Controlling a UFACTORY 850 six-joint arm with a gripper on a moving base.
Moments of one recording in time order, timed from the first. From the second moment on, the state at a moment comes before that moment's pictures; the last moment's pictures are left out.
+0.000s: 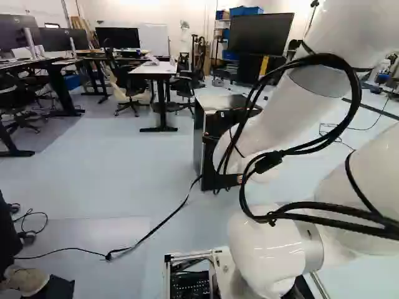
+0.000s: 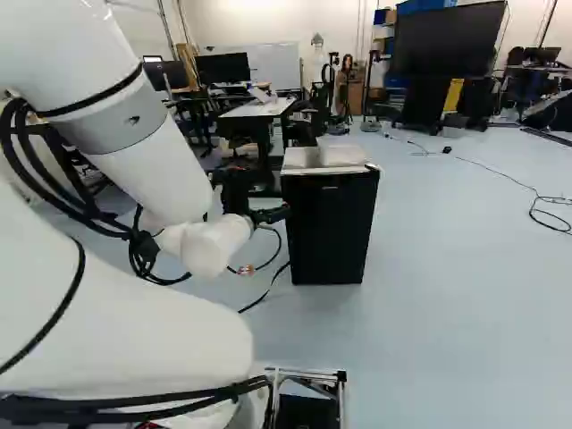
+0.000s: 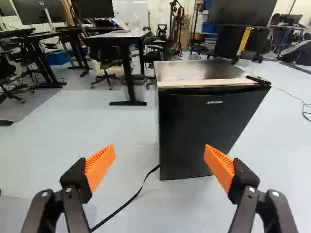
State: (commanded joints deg) arm 0.0 16.0 -5.0 0.0 50.0 0.0
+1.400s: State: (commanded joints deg) arm 1.3 10.3 -10.0 1.0 50.0 0.0
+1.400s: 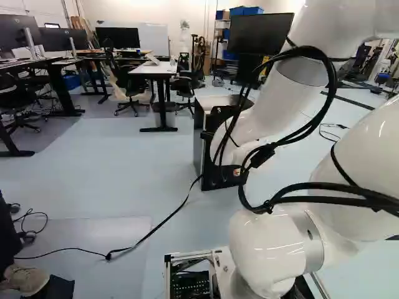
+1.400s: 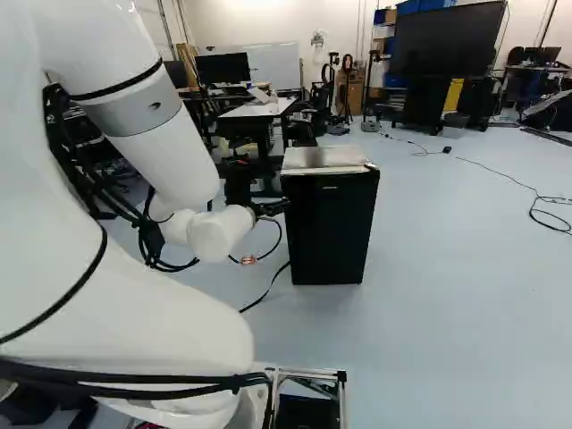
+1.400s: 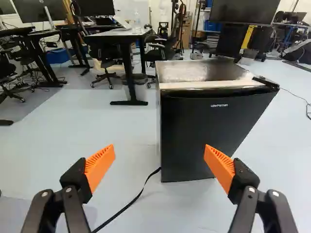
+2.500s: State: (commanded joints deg) arm 11.2 2.8 -17.0 16.3 50.0 0.0
